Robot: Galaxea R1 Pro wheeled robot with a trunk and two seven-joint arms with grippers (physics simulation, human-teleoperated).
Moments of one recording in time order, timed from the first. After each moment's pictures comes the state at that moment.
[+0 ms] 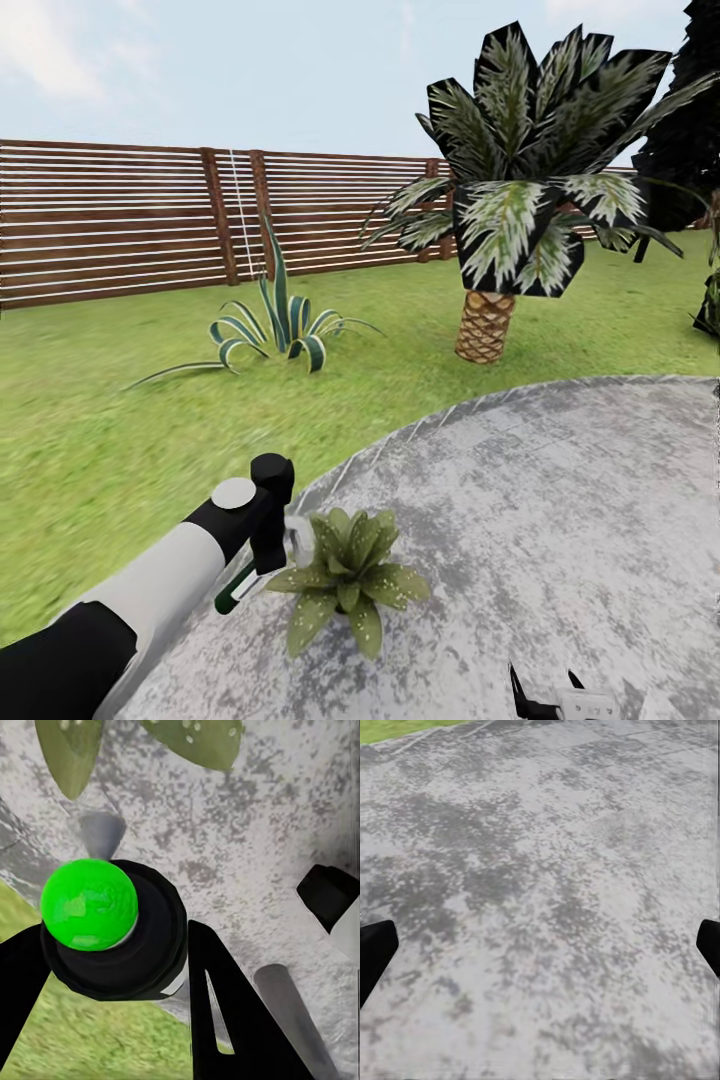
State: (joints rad) left arm -0.94 -0.03 -0.54 -0.66 -1.27 0.79 -1.55; right arm -0.28 -0.09 -0.32 -0.17 0.19 -0.83 0.05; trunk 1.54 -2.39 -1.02
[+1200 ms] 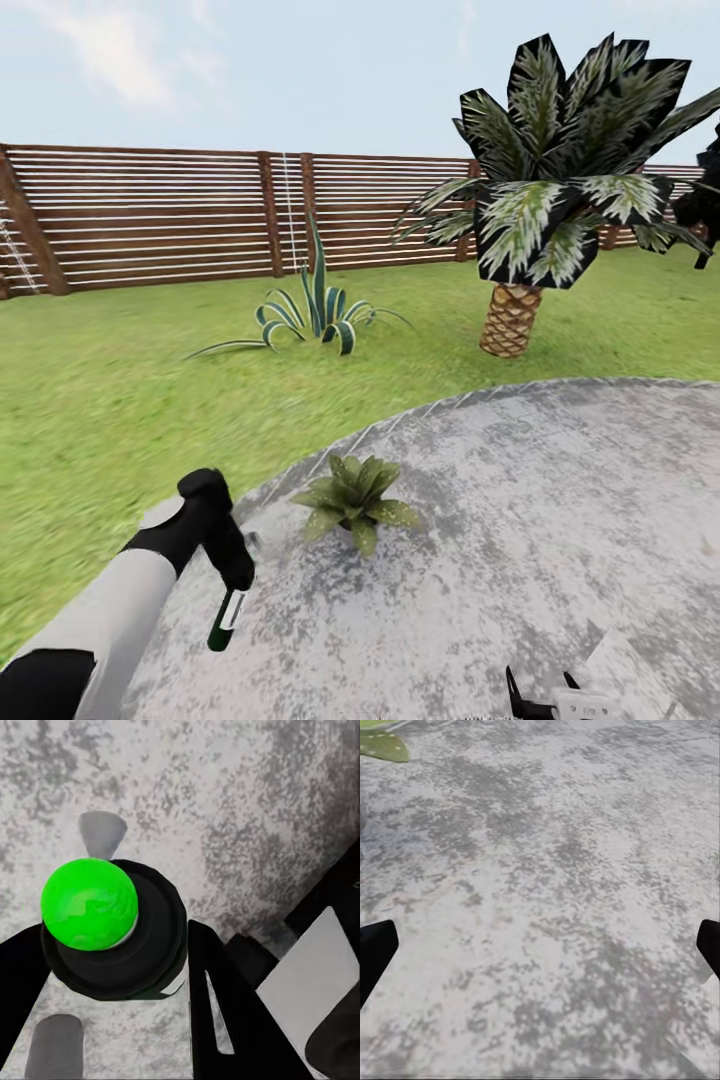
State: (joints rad) left arm -0.84 0.06 -0.05 -0.69 -1.26 0.70 -1.53; right arm -0.28 -0.08 -0.32 -0.17 0.19 -0.83 0.05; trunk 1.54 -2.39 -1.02
